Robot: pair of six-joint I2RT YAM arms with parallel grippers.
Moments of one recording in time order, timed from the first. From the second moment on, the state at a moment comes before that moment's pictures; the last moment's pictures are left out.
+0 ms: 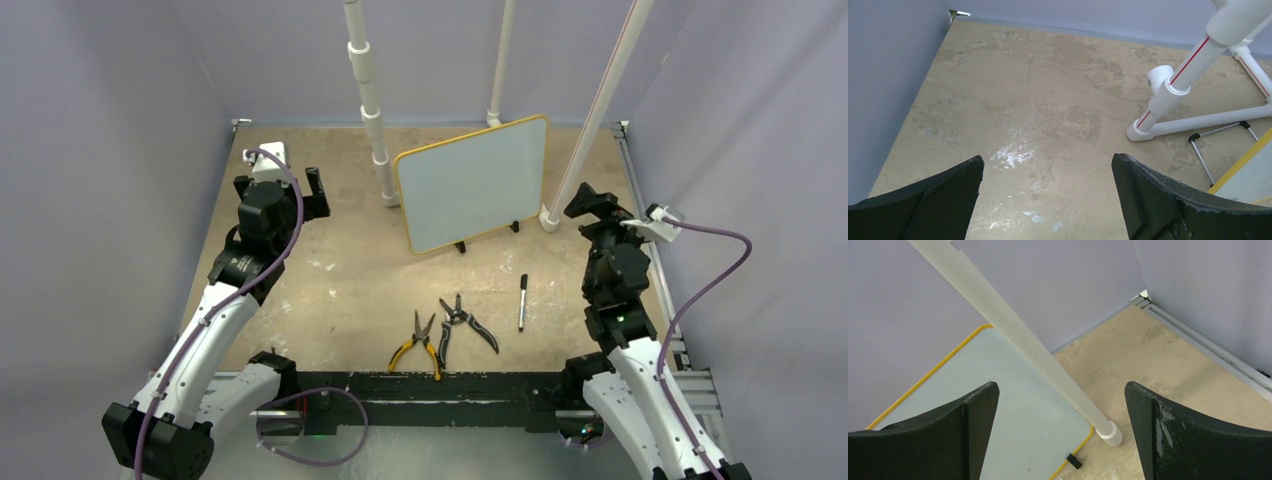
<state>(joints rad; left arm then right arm) -0.30 0.92 0.90 -0.24 -0.39 -0.19 0.23 0.59 0.52 0.22 0.61 0.45</state>
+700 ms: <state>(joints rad) -0.30 0.92 0.85 -0.22 -0.30 -0.17 0.42 1.00 0.50 0.40 0.08 0.40</state>
